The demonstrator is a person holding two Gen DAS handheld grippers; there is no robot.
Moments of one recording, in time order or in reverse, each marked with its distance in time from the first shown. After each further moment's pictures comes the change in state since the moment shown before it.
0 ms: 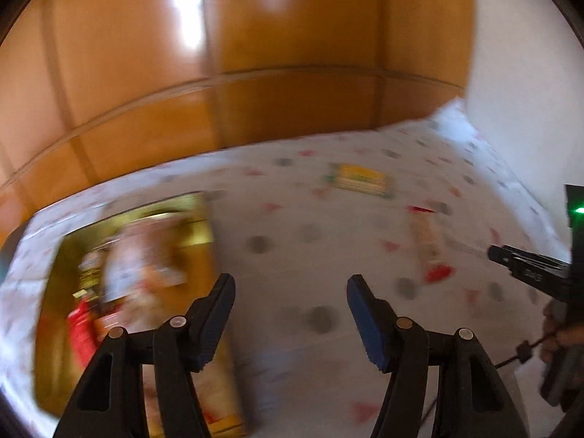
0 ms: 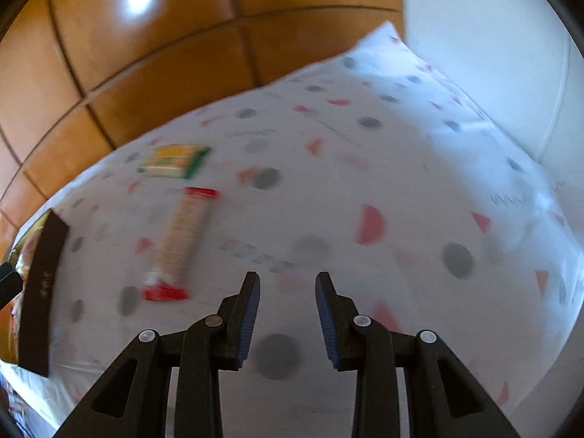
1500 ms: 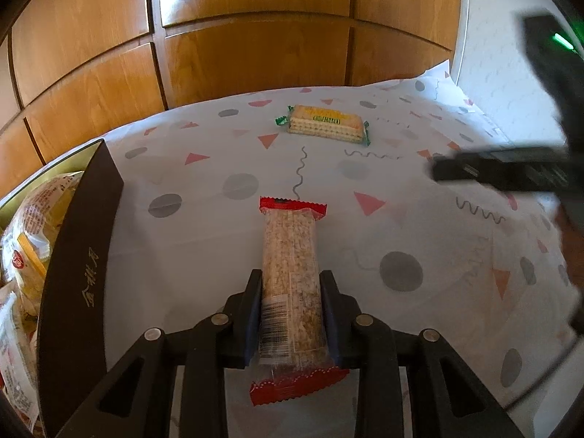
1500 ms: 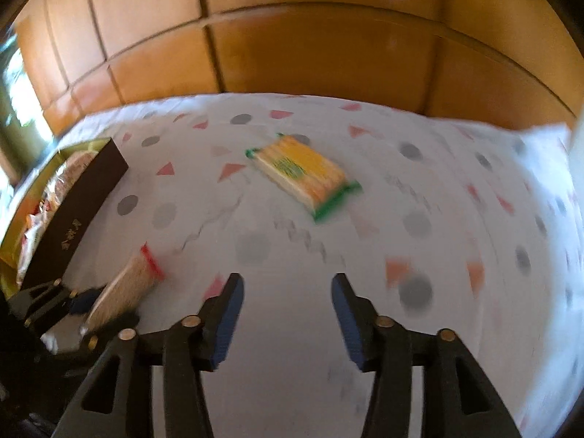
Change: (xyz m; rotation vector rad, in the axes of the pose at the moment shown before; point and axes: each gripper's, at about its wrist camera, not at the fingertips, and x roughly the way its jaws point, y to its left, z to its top) left arm 0.101 -0.036 -0.043 -0.001 0.027 -0.048; right arm 0.073 0.120 0.077 -0.562 0.105 0.258
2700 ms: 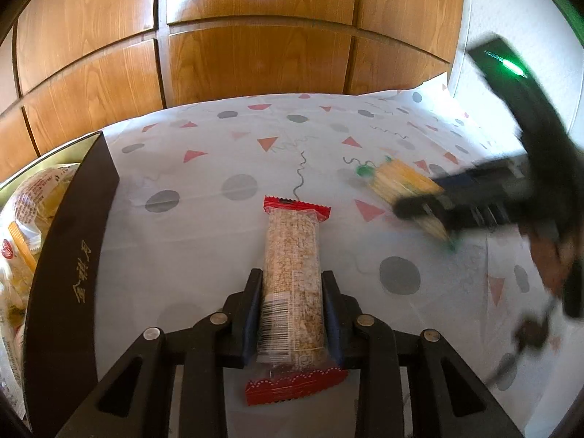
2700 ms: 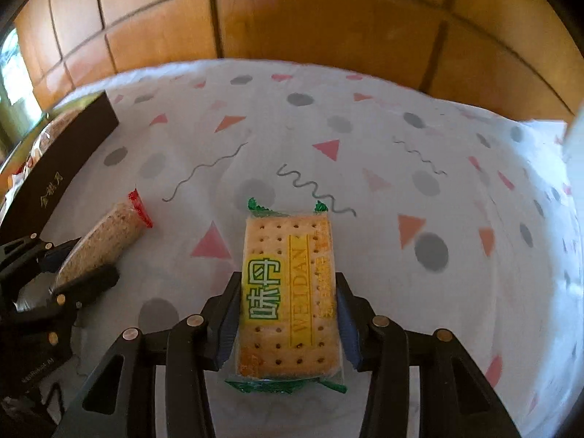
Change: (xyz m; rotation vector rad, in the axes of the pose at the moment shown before) left arm 0.004 0.005 -0.002 -0.031 -0.025 -0.040; right arm 0.004 0.010 -0.053 0.022 0.012 -0.078
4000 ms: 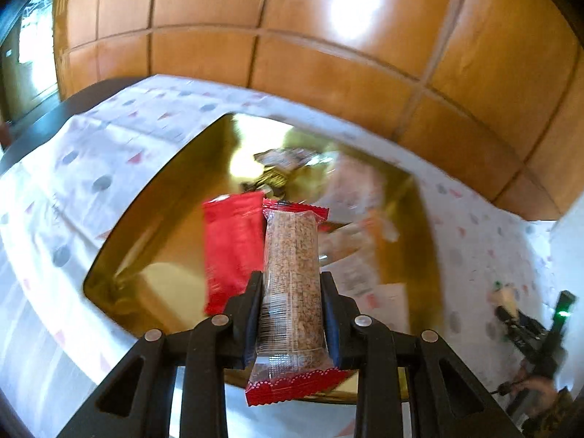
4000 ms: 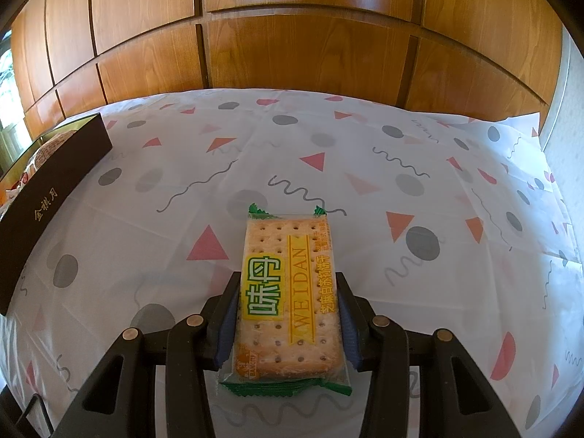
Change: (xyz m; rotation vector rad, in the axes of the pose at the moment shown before) left arm -0.165 0.206 -0.043 -0.579 0.004 0.309; right arm -0.002 0.008 -0.009 0.035 -0.116 -0.044
